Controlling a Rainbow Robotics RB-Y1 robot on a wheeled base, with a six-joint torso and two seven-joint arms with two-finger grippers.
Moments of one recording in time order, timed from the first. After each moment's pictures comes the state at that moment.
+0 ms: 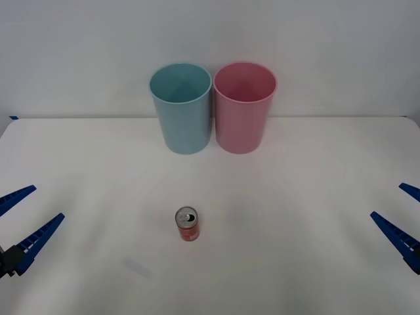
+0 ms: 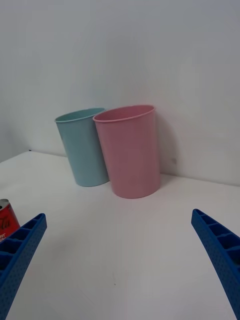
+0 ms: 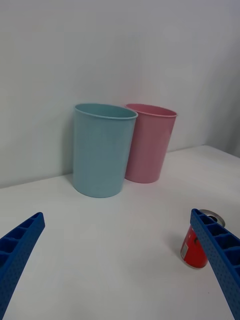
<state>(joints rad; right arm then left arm) 0.35 -0.40 -0.52 -1.66 0.96 -1.22 0.00 0.35 0.40 0.52 -1.66 -0.96 -1.22 0.00</state>
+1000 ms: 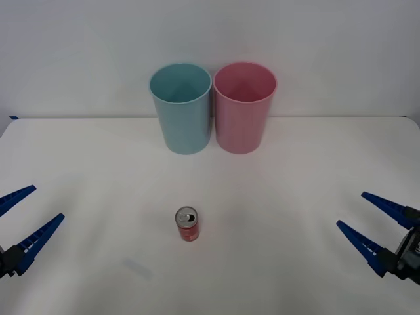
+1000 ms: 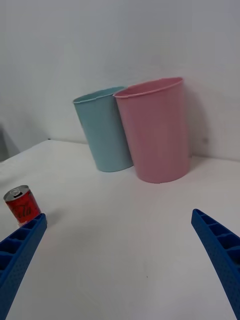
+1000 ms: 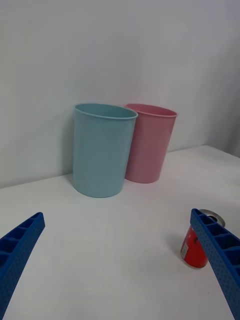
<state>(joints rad) 0.32 -0.41 -0.37 -1.61 0.99 -1.19 0.02 0.35 0.40 0.52 -1.66 -0.96 -1.22 0.00</state>
